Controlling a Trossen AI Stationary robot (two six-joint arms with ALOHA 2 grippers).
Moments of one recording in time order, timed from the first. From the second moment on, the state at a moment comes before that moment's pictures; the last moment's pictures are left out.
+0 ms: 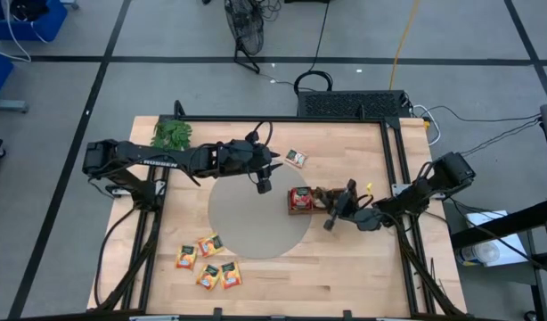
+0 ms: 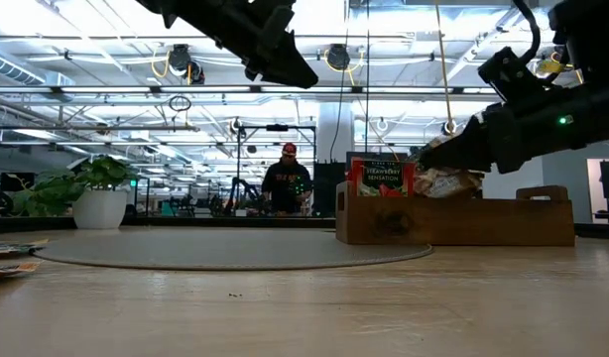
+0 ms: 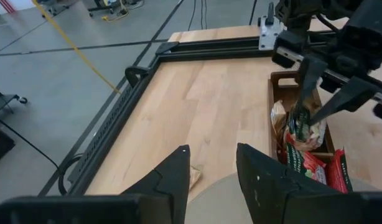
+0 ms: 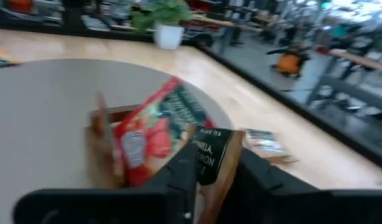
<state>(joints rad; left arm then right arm) 0.10 1.51 1.07 0.03 -0.22 0.13 0.42 1.61 0.22 1.08 0.98 0.06</state>
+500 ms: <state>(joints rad) 0.10 1.51 1.07 -0.01 -0.22 0.14 0.47 1.53 0.24 1.22 1.02 -0.27</state>
